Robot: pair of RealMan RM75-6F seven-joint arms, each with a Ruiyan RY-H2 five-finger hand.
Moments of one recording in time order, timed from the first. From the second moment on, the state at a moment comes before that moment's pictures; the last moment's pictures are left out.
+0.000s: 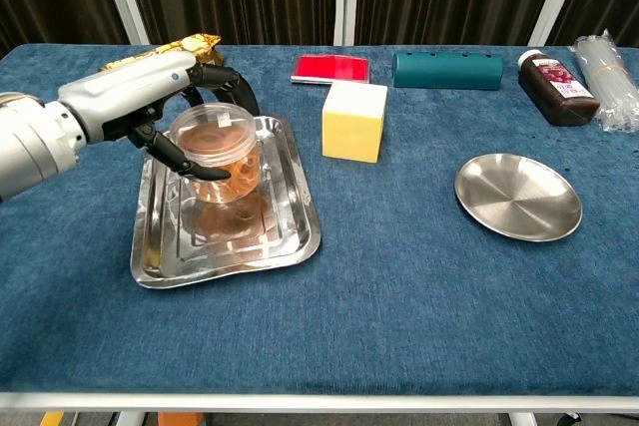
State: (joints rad) left arm -0.69 -1.66 -0.06 -1.35 1.43 1.14 -0.06; right arm 0.19 -1.15 0.28 -1.58 -1.21 1.30 0.28
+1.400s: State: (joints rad) left arm -0.27 -1.43 0.00 -1.46 1.39 1.45 -0.10; right arm 0.90 -1.57 0.30 -1.40 -0.83 0.75 -0.35
